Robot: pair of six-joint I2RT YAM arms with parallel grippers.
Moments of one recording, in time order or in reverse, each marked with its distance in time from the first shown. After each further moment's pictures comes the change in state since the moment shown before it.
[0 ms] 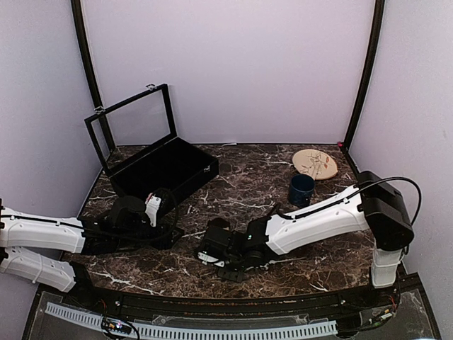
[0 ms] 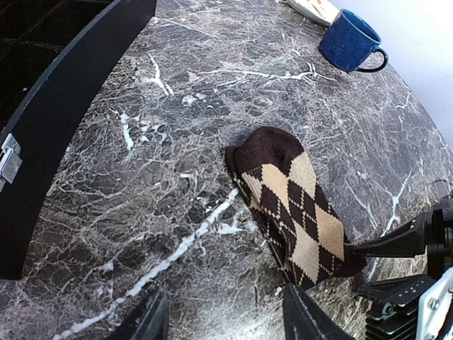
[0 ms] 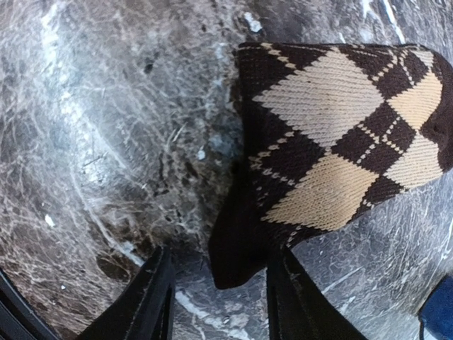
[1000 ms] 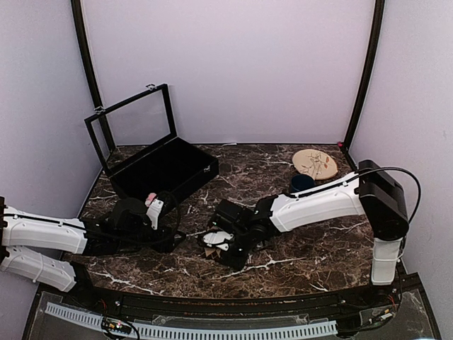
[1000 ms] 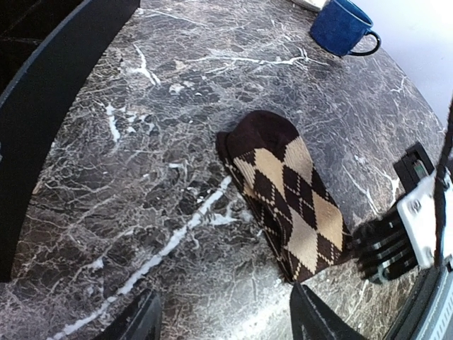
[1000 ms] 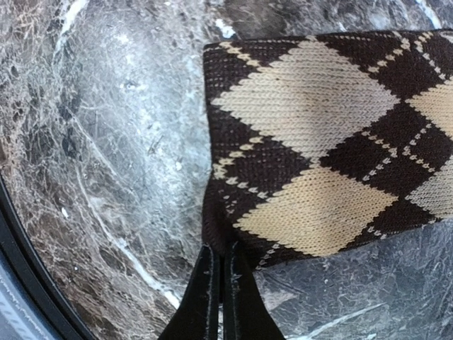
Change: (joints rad) left arm 0.000 0.024 -0.014 0.025 0.031 0.029; right arm -0.161 0.001 0.010 0.009 -0.359 -0.005
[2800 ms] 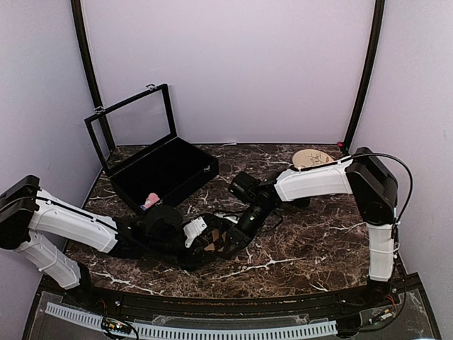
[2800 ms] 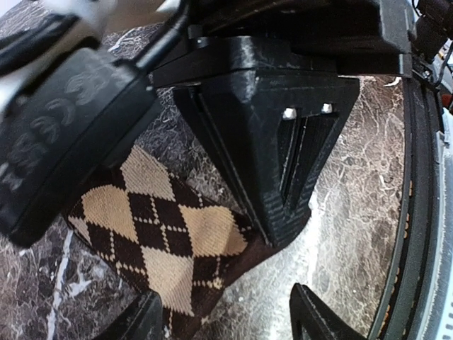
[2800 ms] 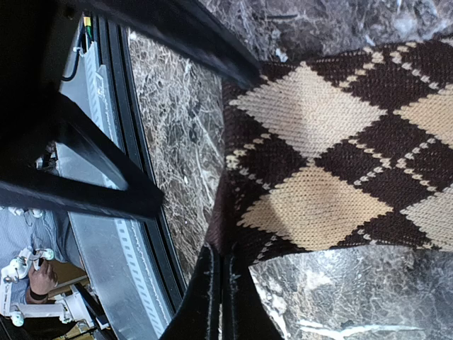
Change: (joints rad) left arm -0.195 0.307 0.171 0.092 0.138 0.343; right arm -0.263 0.079 0.106 -0.142 -0.713 0.009
